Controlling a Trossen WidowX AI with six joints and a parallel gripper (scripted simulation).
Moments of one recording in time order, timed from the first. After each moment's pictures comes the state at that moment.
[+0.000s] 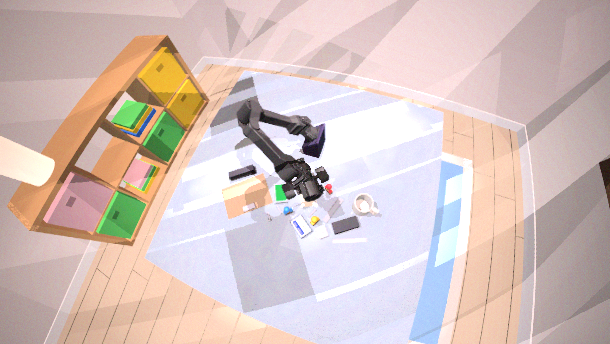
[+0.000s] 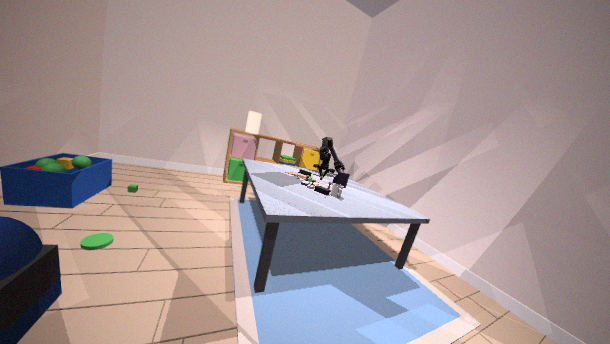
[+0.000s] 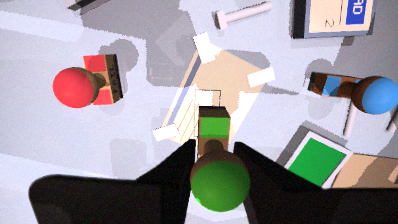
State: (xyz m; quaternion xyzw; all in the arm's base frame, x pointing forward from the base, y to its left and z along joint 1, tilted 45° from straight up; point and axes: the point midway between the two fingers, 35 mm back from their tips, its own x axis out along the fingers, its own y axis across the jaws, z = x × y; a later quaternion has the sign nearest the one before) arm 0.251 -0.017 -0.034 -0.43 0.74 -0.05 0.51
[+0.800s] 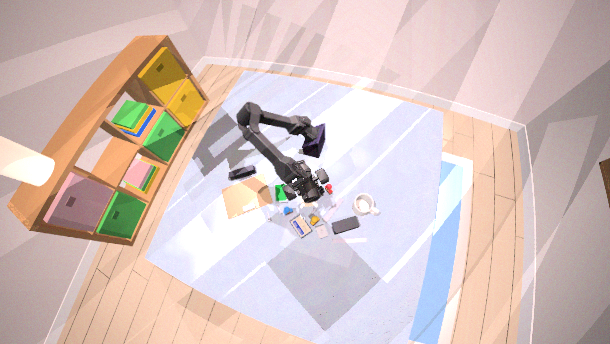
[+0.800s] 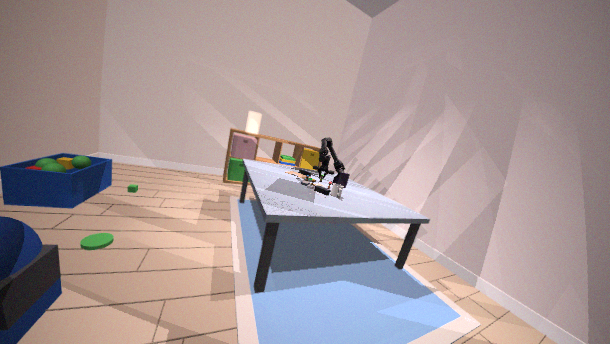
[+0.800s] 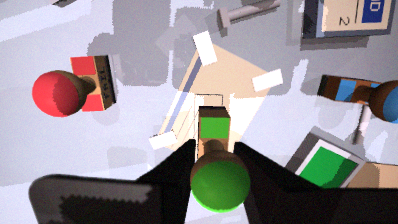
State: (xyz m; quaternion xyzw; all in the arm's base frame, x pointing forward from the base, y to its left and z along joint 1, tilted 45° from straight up) arm 0.249 -0.028 -0.045 -0.43 0.74 -0.05 0.51
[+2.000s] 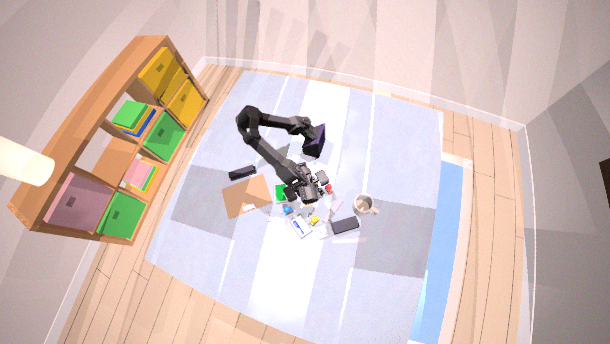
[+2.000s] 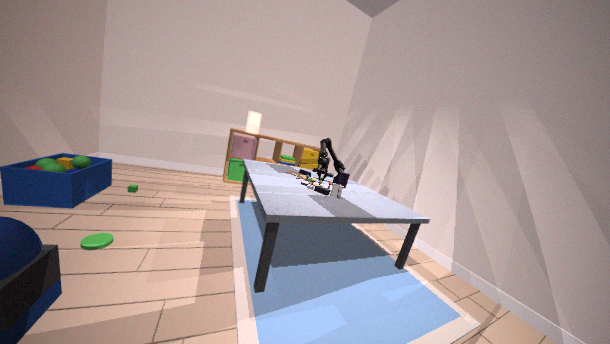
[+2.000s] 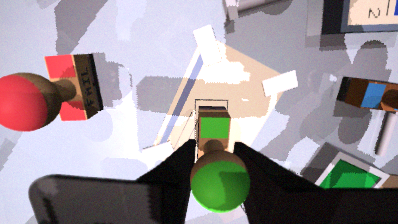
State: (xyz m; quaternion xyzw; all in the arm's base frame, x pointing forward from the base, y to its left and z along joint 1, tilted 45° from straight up) arm 0.245 -0.045 -0.061 -0.43 0.74 -0.05 0.51
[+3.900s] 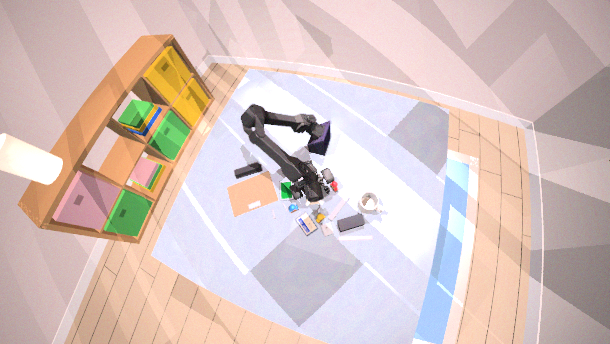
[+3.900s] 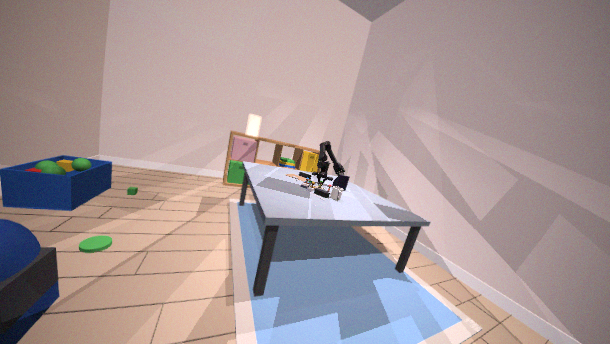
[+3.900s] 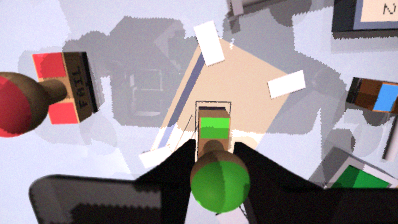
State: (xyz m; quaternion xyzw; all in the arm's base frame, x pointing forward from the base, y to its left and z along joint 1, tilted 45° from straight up) arm 0.242 -0.052 -0.068 -0.44 0.74 -0.05 0.51
